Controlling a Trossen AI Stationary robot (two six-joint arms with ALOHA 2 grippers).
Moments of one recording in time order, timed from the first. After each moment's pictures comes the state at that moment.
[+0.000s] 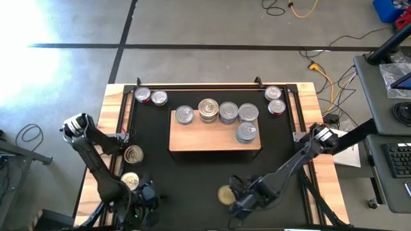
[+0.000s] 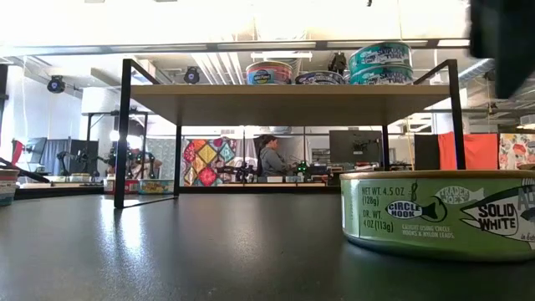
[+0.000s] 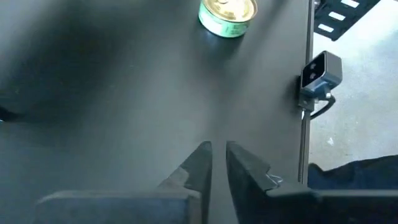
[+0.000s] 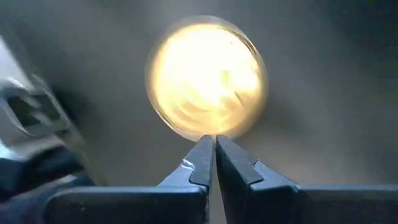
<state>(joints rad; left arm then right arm) -1.03 1.57 1.05 -0.58 -0.69 -1.26 0.66 1.90 1.46 -0.84 0.16 1.27</state>
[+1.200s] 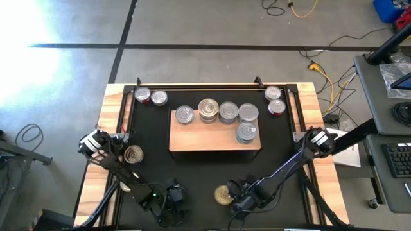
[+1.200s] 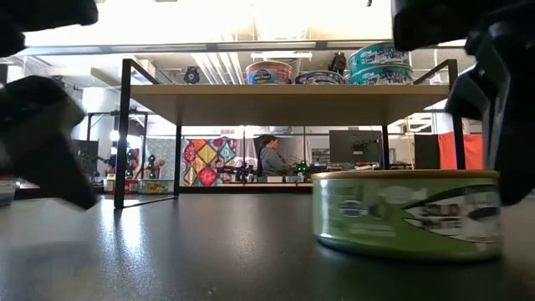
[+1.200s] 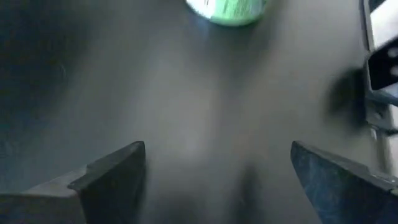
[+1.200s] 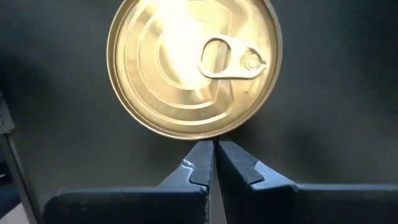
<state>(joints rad) -0.81 1.88 1.02 -0.12 -0.56 -0.98 0.66 1.96 1.30 -0.58 0.21 1.05</state>
